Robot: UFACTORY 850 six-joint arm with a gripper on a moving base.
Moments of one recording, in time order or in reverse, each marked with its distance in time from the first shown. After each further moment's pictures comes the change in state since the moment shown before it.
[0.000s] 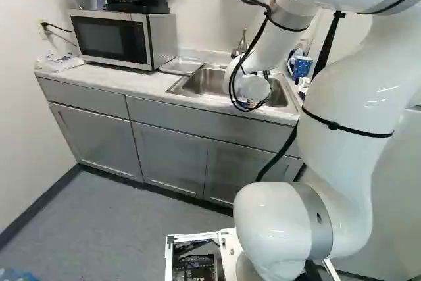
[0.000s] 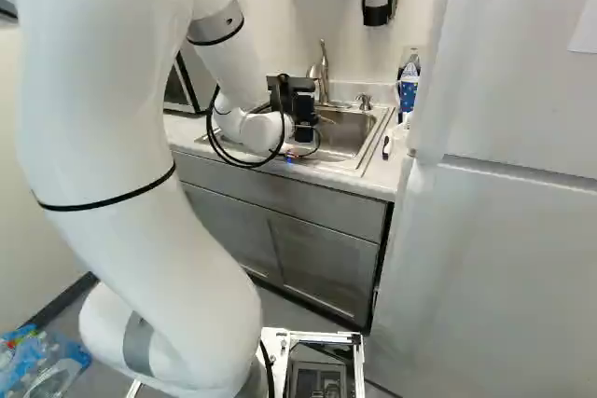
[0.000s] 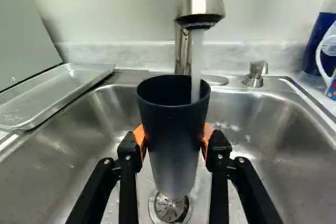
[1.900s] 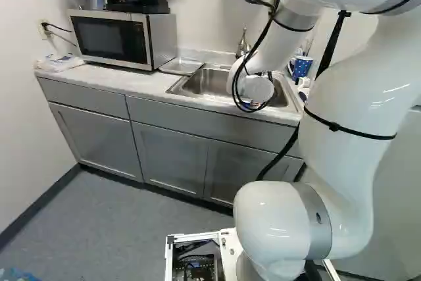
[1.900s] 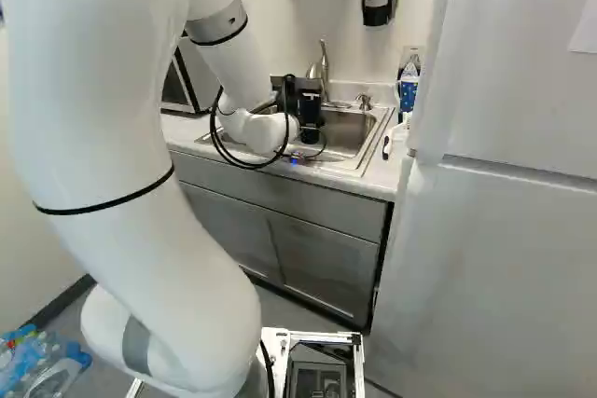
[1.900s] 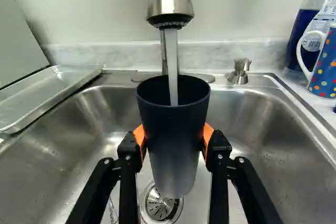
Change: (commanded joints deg) arm -1.0 0.5 0.5 0.4 0.0 0.0
